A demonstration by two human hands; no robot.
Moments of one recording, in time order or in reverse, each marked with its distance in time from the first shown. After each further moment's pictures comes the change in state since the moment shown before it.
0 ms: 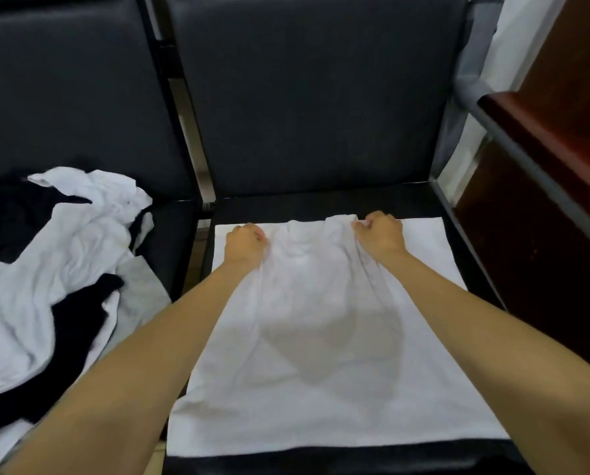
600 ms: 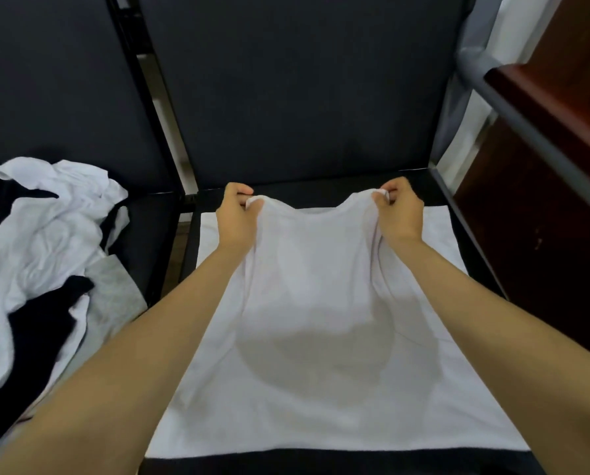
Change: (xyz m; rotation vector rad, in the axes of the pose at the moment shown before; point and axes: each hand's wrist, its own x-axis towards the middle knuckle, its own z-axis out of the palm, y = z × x) left_hand 0.017 0.021 0.014 -0.471 0.239 0.148; right_hand 0.025 0.020 -0.004 0.412 0.280 -0.077
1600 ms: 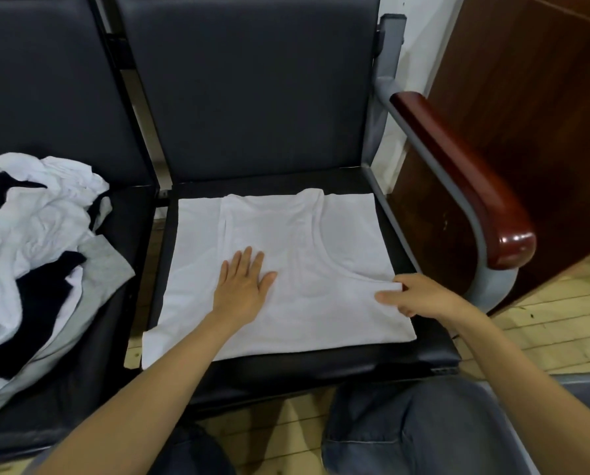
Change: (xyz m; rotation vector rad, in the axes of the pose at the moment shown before) left_hand -0.172 -0.012 -0.015 0.910 -0.595 0.231; right_hand -0.155 0.026 -0.194 -0.276 -0.753 0.365
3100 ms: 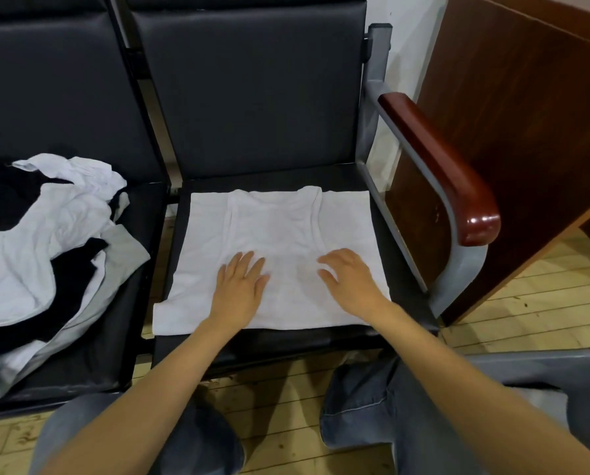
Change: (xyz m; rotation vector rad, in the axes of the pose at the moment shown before) left_hand -0.067 0.009 -0.004 -0.095 0.176 0.083; right_hand -0.009 -0.027 0.079 -0.375 0.334 -0.447
